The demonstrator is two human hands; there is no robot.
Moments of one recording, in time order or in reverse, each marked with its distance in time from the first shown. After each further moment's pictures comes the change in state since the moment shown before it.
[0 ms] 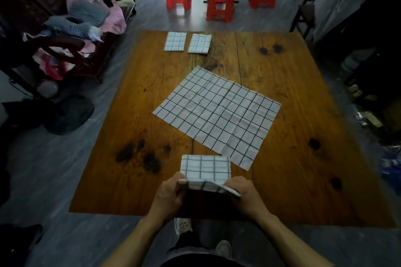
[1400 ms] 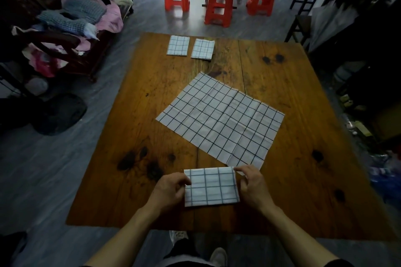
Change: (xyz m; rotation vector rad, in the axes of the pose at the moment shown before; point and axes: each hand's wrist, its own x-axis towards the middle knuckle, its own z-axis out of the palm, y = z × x) left_hand 0.046 -0.017 -0.035 0.127 -0.150 0.022; right_hand 0.051 -0.024 -0.026 -0.115 0.157 0.295
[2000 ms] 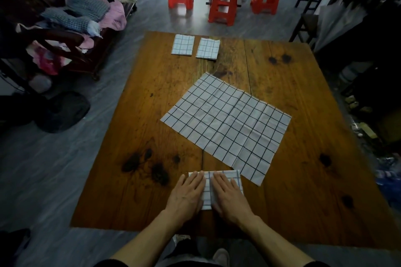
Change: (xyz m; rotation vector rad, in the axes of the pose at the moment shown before) left_hand 0.009 0.018 0.033 0.631 -0.289 0.072; right_hand -0.008 -0.029 0.066 -0.461 -0.438 -0.230
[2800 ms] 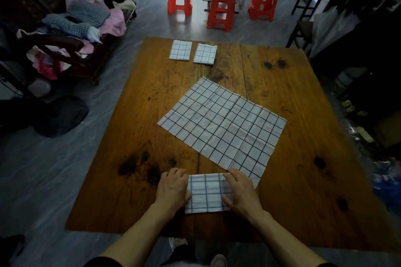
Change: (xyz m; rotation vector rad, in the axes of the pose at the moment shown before) left_hand 0.004 -0.016 -0.027 -0.032 0.136 -0.229; right_hand -0.011 0.028 -0.035 0.099 0.205 0.147
